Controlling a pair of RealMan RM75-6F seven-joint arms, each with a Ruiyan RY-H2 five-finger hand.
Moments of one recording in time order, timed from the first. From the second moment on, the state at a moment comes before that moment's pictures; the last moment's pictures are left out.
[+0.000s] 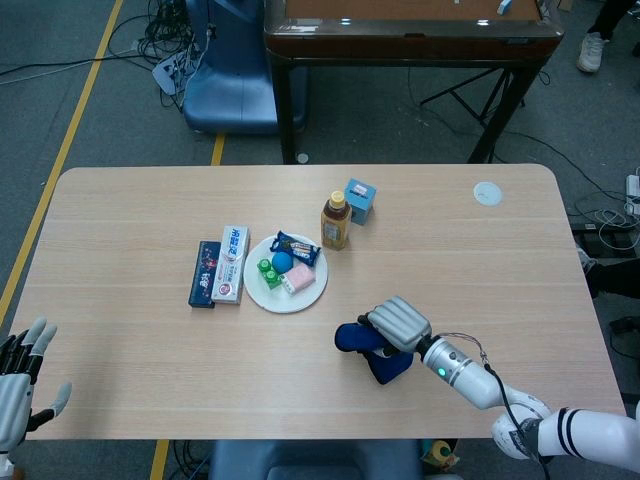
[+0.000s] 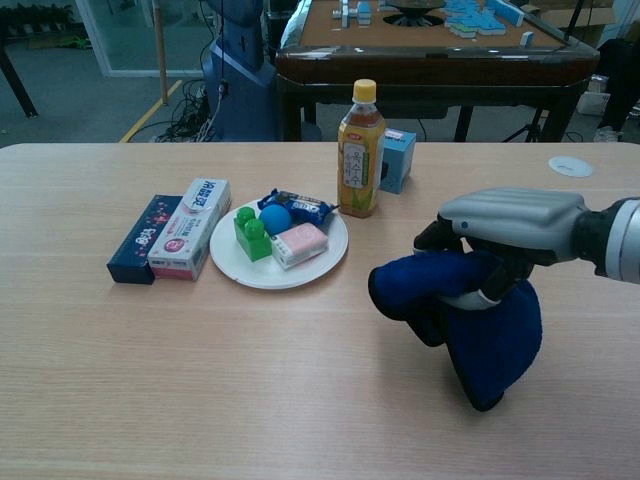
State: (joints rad) left arm 0.04 -1.14 0.00 -1.65 1.56 1.60 0.03; right arm 0.72 -1.39 0.01 -1.56 -1.44 0.82 -0.13
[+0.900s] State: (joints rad) left arm 0.00 -1.15 -0.02 -1.64 1.56 1.56 0.04; right arm 0.45 -1.16 -0.02 -1.74 -1.39 1.20 -0.24
